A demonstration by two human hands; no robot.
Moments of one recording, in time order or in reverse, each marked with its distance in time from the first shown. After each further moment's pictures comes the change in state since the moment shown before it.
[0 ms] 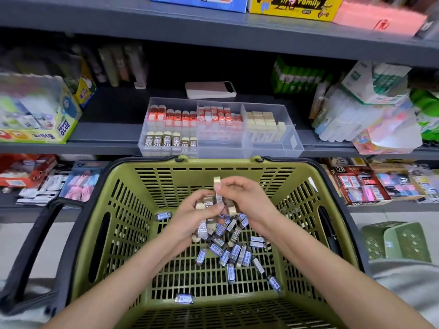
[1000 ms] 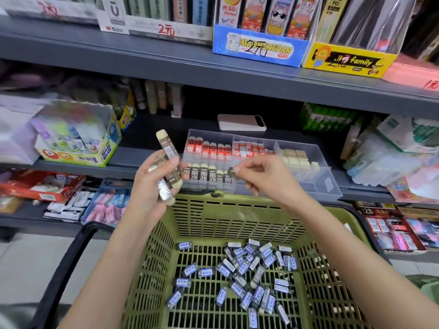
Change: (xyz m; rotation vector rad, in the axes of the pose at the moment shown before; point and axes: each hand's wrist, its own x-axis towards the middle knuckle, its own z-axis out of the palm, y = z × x) left_hand 0.008 0.122 -0.084 -0.306 0.269 0.475; right_hand 0.055 -0.098 0.033 -0.633 0.033 -0.298
